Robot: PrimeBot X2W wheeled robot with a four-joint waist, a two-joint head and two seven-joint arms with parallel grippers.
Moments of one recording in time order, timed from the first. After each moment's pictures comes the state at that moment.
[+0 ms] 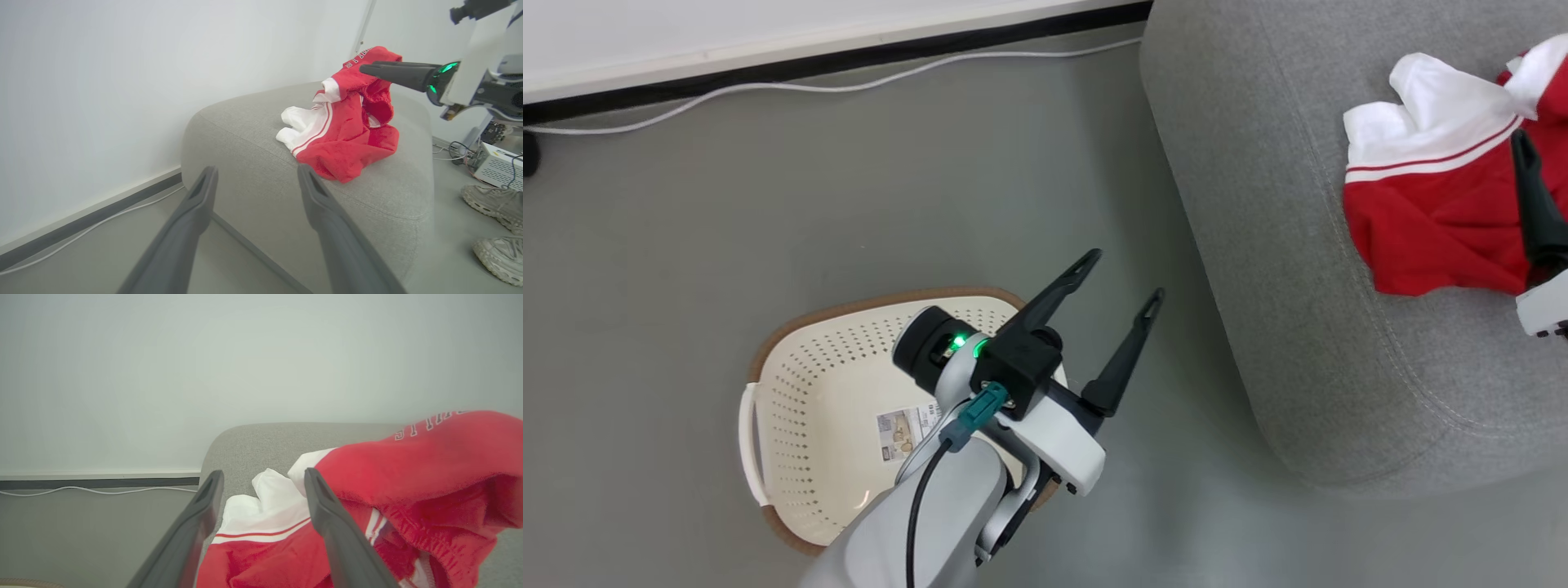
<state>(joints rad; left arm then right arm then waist) -0.55 0.05 -0.78 0.34 -0.38 0.05 -0.26 -0.62 -0.53 0.31 0.54 0.61 0.13 -0.26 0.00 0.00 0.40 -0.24</state>
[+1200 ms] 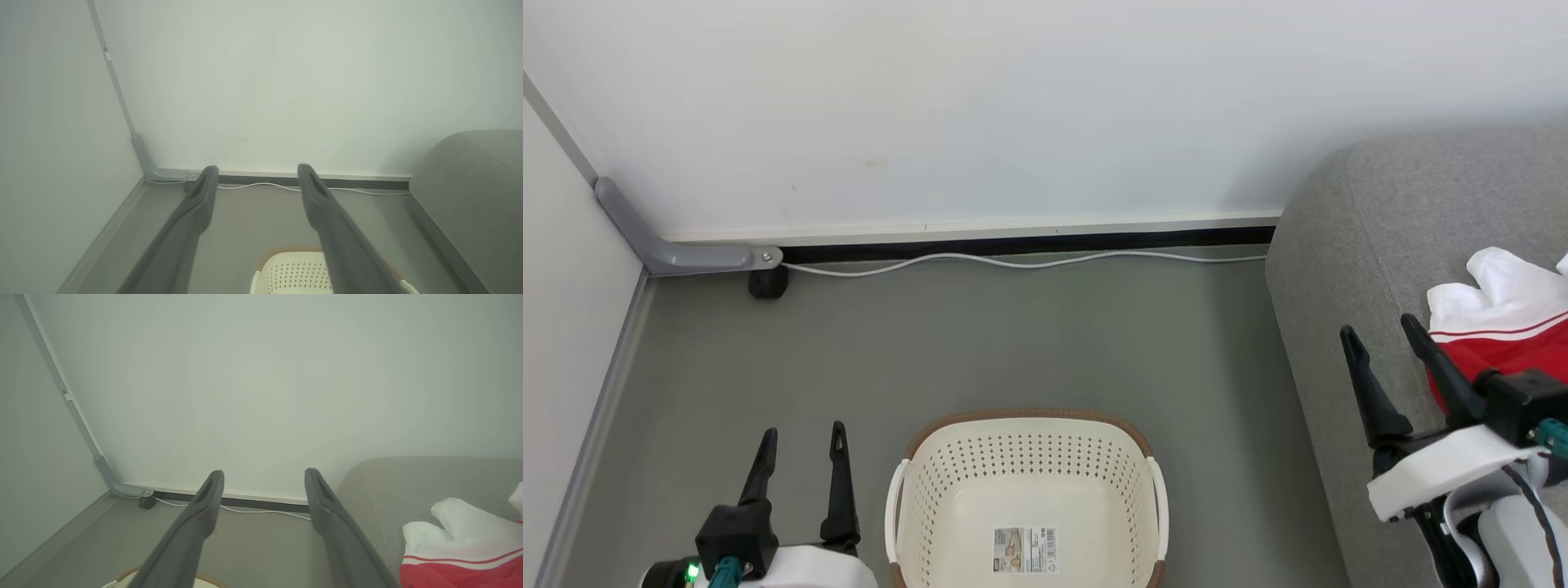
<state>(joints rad) 0.01 0.05 -0.10 0.23 -0.20 0.14 -0.26 -0.27 -0.30 0.27 0.37 0.45 0.13 -0.26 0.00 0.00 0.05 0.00</state>
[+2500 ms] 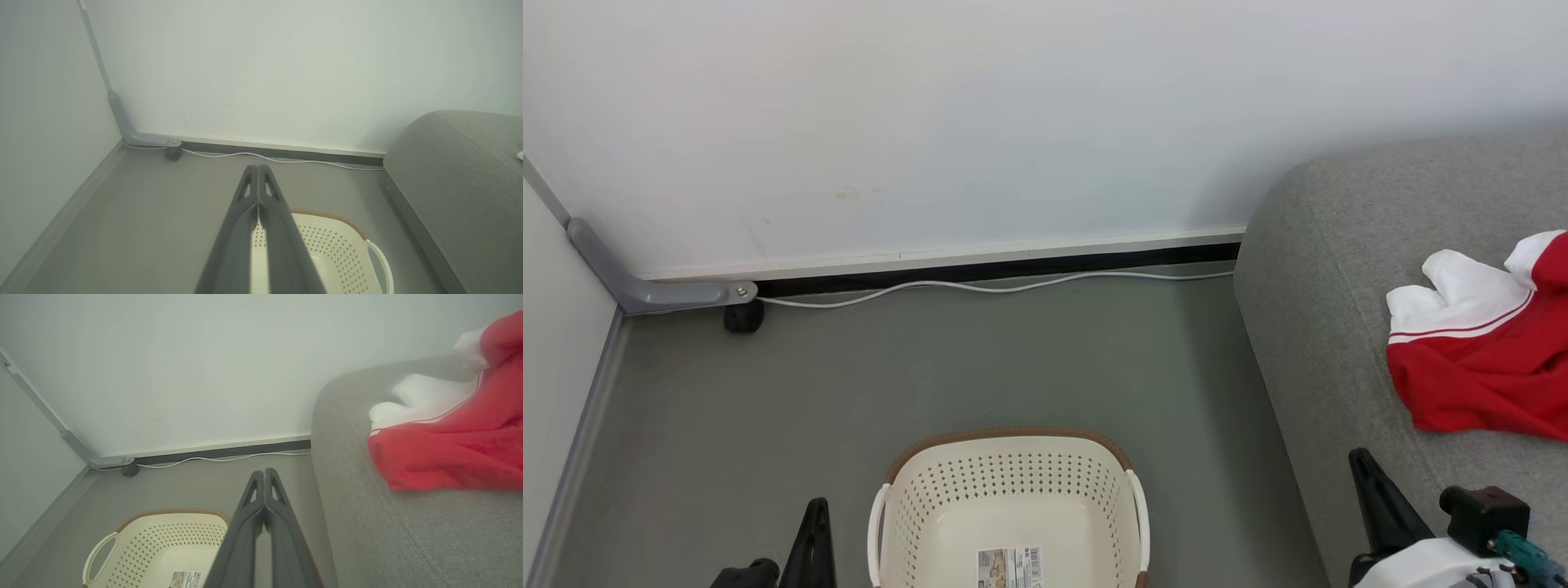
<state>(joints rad) 0.13 0.04 -0.11 0.23 -0.27 0.14 -0.25 -0.06 -0.16 0.17 0.43 0.36 0.13 -0.25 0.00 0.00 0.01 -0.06</state>
